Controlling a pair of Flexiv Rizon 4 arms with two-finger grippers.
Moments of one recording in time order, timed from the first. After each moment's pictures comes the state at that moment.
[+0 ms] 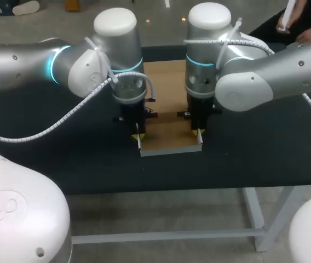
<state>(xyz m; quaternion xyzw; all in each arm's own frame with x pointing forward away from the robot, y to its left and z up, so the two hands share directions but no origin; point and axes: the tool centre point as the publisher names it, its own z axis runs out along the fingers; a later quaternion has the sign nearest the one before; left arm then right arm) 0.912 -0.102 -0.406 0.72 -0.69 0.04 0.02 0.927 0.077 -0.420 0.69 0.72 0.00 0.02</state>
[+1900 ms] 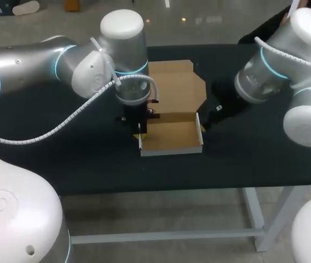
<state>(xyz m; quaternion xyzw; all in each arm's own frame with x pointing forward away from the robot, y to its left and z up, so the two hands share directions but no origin) 0.914 -0.106 -0.406 0.72 -0.69 0.04 -0.01 0.900 0.034 -0.344 0.43 0.87 0.22 0.03</state>
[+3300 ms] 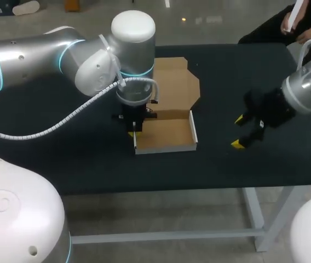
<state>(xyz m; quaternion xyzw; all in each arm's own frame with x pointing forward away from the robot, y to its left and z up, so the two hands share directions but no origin) 0.920 -0.085 -0.399 0.72 -0.69 0.02 -0.07 0.842 -0.017 -0.324 0.14 0.95 0.29 0.03</state>
